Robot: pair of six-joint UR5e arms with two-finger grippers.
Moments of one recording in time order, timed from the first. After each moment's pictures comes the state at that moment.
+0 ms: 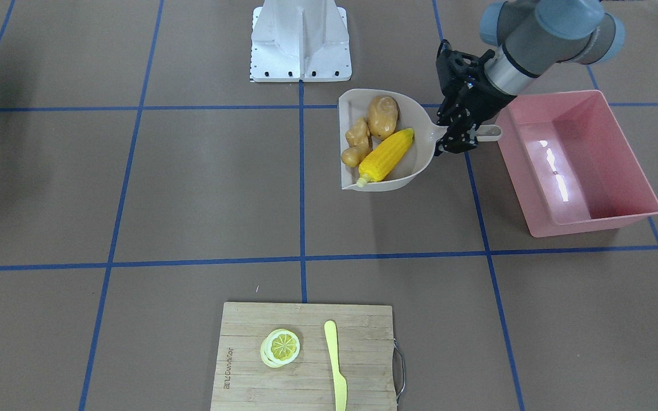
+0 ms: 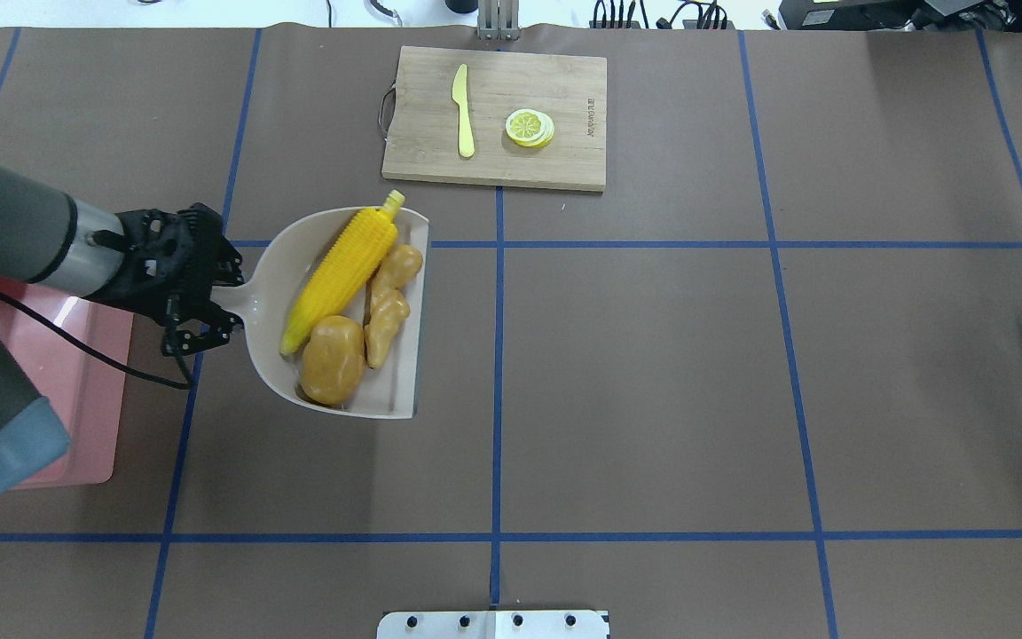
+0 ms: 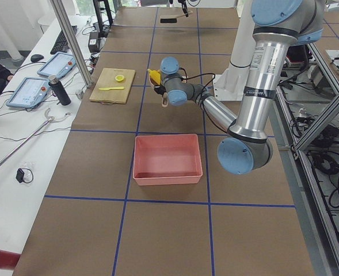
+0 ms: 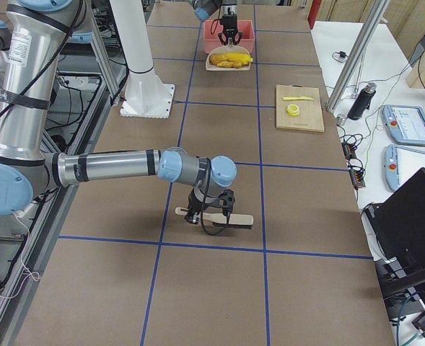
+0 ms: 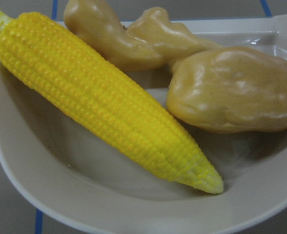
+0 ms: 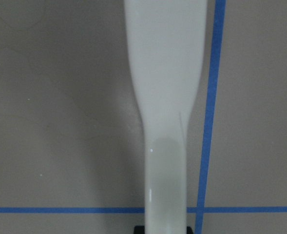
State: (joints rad) left arm -0.80 -1.74 -1.96 -2.11 -2.17 0.41; right arm 1.30 -1.84 1.88 -1.85 2.41 0.04
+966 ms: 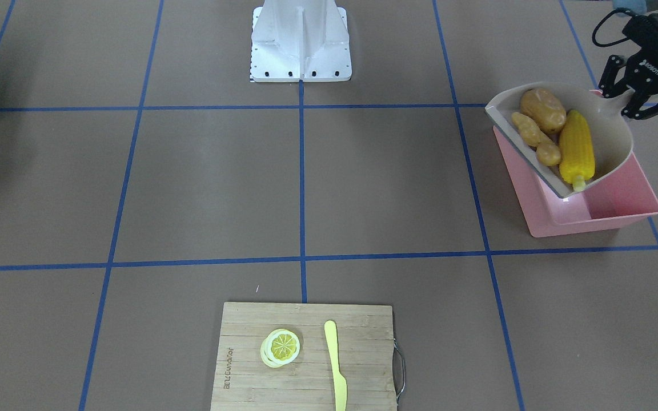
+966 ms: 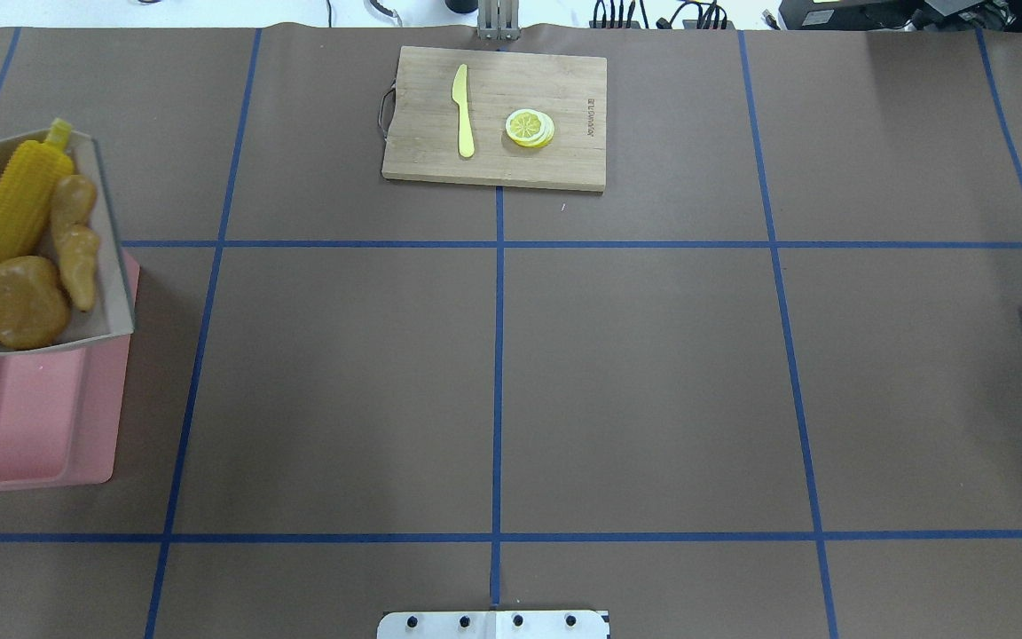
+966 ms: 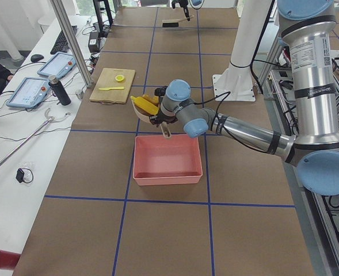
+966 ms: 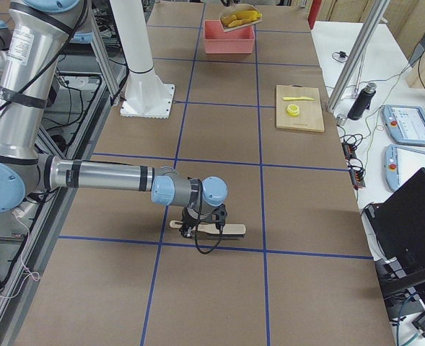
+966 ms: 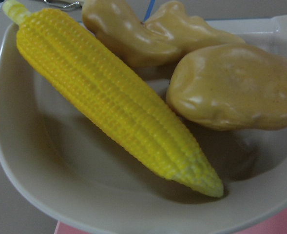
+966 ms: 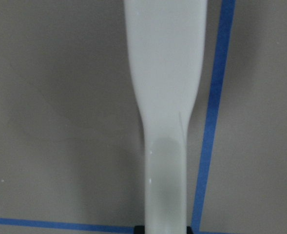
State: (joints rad) left arm -1.24 -1.28 -2.03 -2.26 -2.35 0.42; right arm 1.22 -1.87 1.77 -1.63 2.44 0.09
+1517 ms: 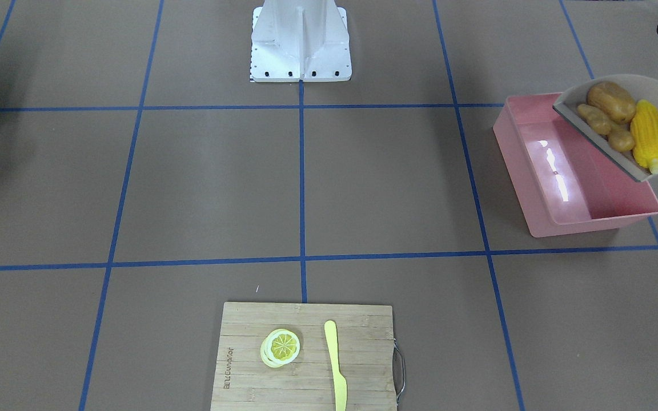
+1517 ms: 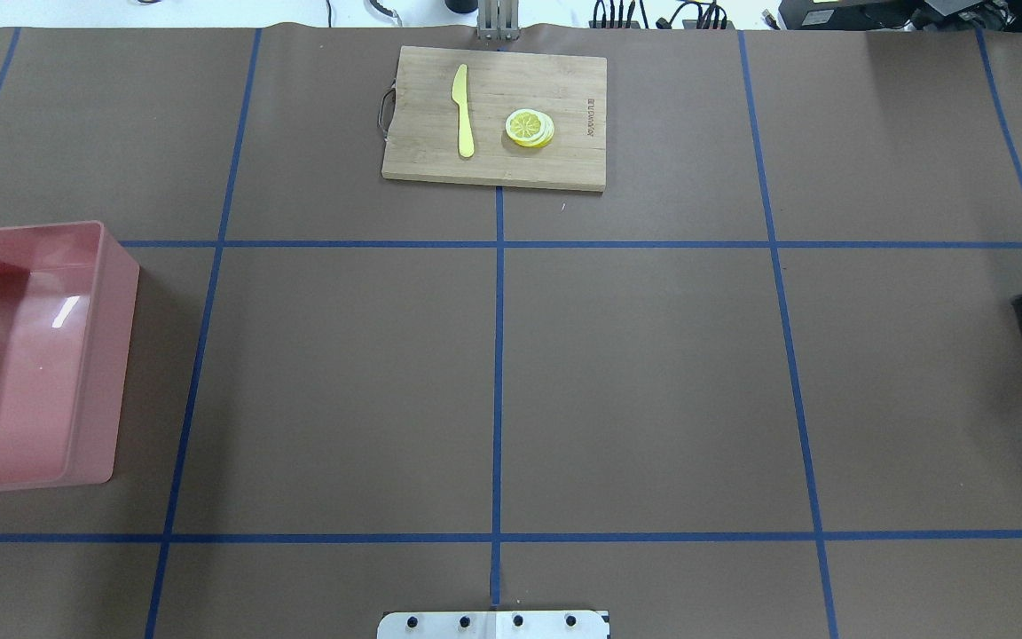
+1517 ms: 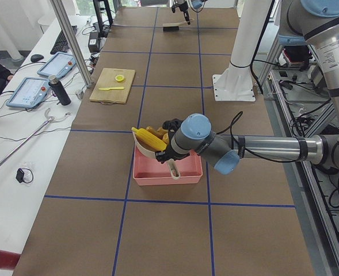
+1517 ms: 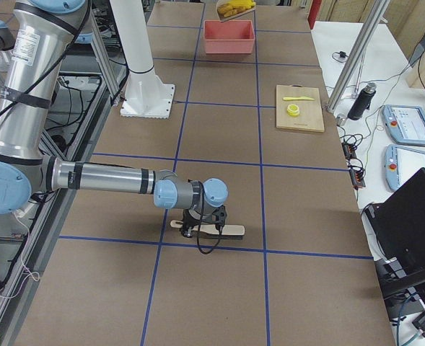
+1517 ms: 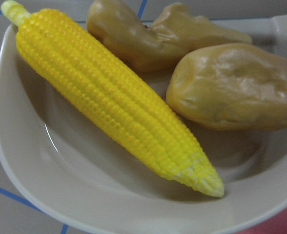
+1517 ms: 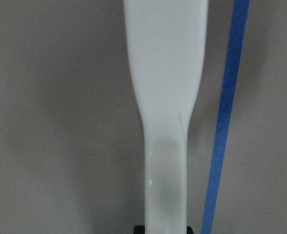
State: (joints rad) left arm -1.44 -1.18 -1.92 -2.27 -2.32 0.84; right arm 1.18 -1.87 1.72 -1.56 2.44 0.16
